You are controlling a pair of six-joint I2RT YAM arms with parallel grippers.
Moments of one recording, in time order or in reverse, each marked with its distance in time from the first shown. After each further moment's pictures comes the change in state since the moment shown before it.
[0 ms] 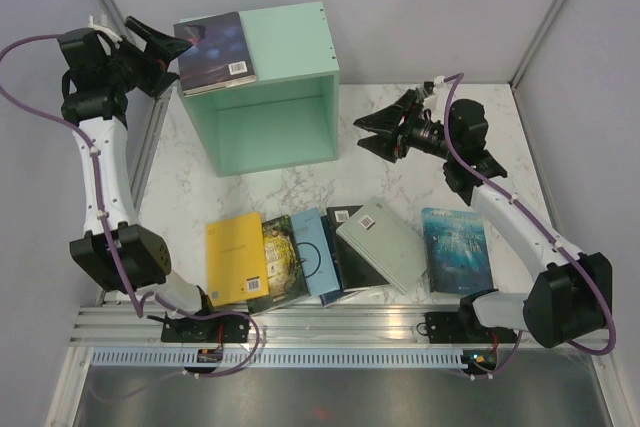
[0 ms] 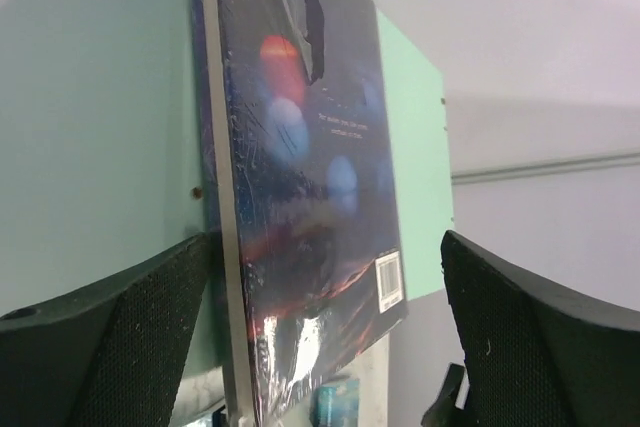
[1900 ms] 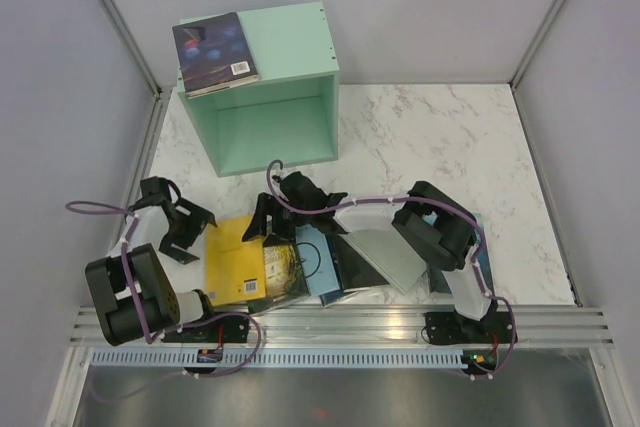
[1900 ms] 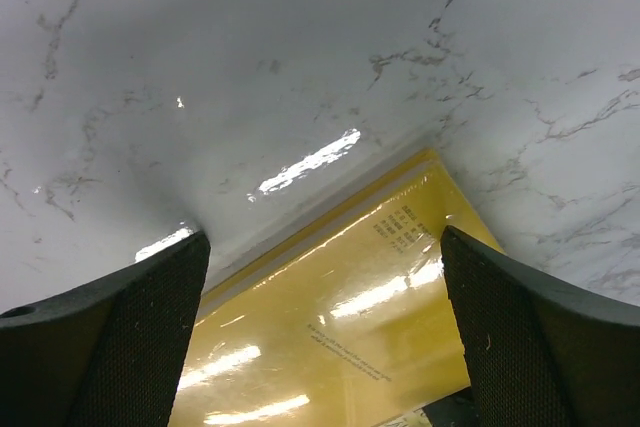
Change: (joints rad) left arm 0.056 -0.298 -1.181 -0.143 -0.529 0.089; right arm 0.689 0.774 0.258 -0.064 0.331 -0.267
